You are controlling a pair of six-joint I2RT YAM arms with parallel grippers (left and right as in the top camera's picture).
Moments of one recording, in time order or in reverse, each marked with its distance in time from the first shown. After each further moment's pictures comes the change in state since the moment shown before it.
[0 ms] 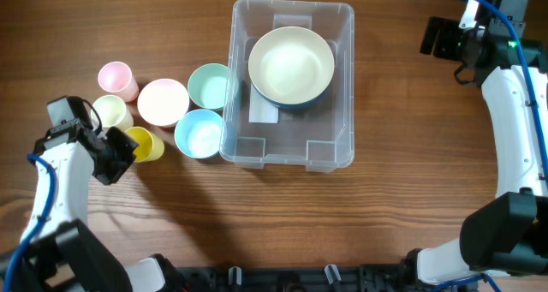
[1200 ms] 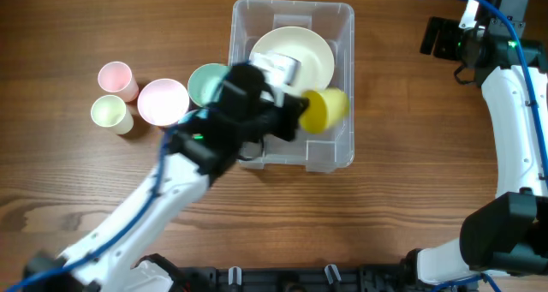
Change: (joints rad) left arm -1.056 -0.084 0.186 0.498 0.118 0.123; right arm 0.000 0.000 0.000 0.000 0.000 0.000
